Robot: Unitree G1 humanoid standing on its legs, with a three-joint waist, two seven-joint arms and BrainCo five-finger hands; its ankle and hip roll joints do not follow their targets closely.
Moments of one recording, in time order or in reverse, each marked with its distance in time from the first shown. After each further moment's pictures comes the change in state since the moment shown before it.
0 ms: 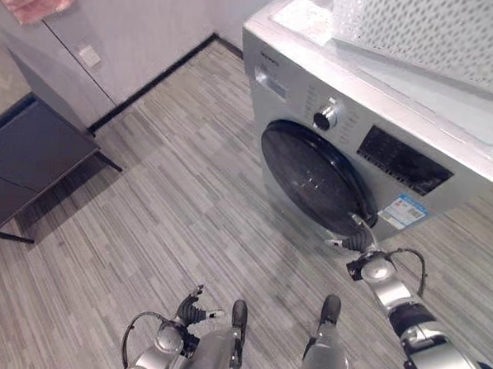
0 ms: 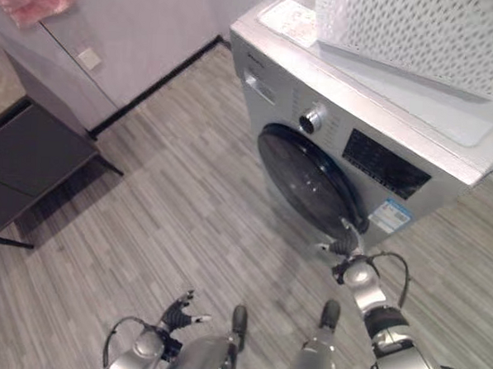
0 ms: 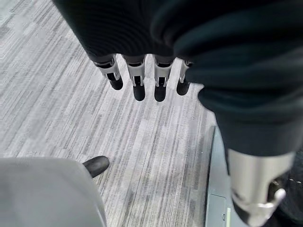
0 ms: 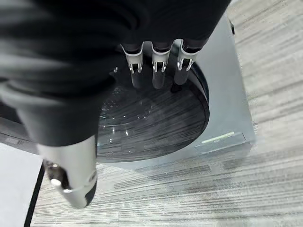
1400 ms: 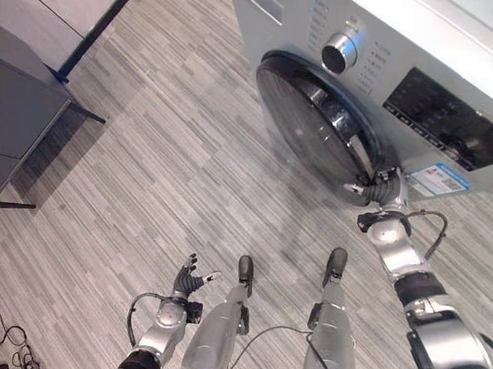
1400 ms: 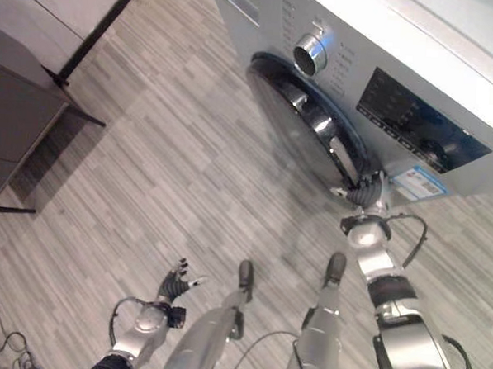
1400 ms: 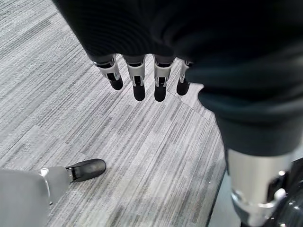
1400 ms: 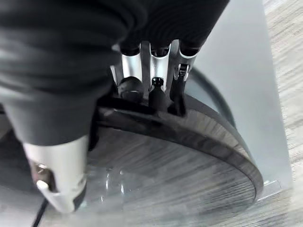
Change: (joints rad) left arm -0.066 -0.036 0.074 -0.020 -0.164 -0.066 0.102; right arm -0.143 0.020 -0.077 -0.121 -0.008 0.002 -0.314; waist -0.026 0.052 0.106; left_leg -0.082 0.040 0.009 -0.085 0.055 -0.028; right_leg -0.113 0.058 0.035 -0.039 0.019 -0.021
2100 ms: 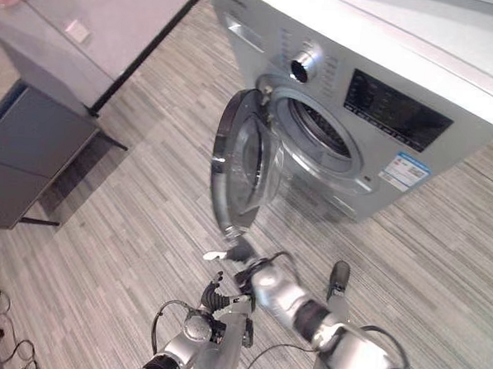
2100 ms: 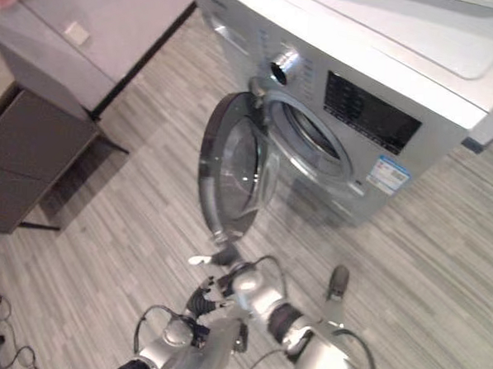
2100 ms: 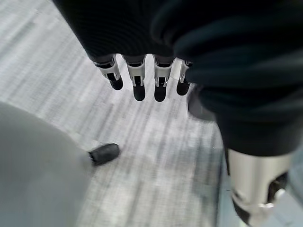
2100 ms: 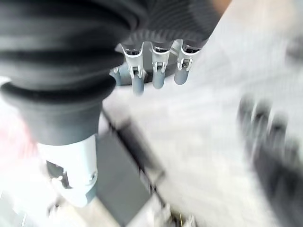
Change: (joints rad) left arm -0.045 -0.072 -0.257 0.157 0.137 0.038 0.056; right arm 0.092 0.558 0.596 0.104 0.494 -0.046 0.359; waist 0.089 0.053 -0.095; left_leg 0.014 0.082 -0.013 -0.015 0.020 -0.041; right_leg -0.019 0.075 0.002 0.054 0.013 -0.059
